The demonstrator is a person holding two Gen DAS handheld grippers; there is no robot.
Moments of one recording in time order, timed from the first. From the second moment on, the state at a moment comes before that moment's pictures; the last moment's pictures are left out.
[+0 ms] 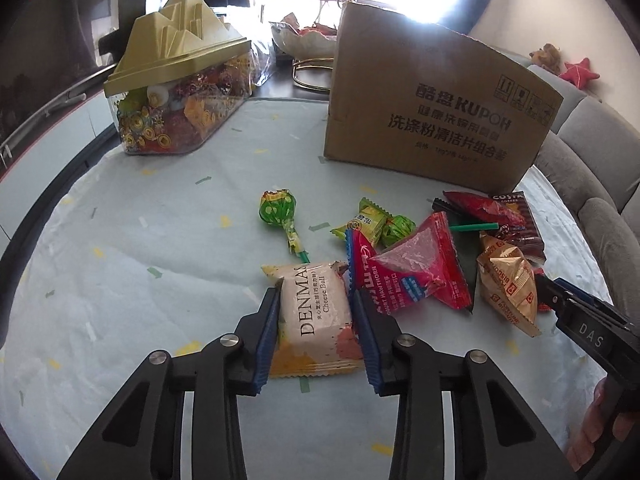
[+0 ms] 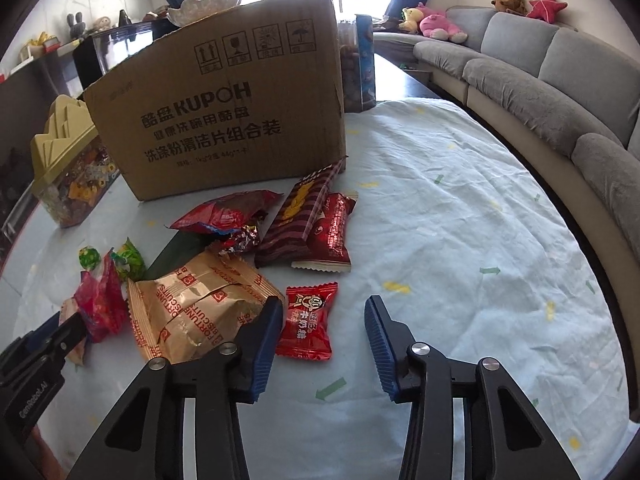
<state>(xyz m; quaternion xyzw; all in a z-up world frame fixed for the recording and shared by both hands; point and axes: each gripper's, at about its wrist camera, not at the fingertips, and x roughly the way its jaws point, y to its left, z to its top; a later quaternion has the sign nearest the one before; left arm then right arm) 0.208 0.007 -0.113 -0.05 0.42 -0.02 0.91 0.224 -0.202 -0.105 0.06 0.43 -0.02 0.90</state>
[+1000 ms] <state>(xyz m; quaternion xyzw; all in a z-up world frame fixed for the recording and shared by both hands) 0.167 -0.003 -0.044 -0.04 0.35 -0.06 0.93 0.178 -0.184 -0.042 0.07 0.37 0.05 0.92</state>
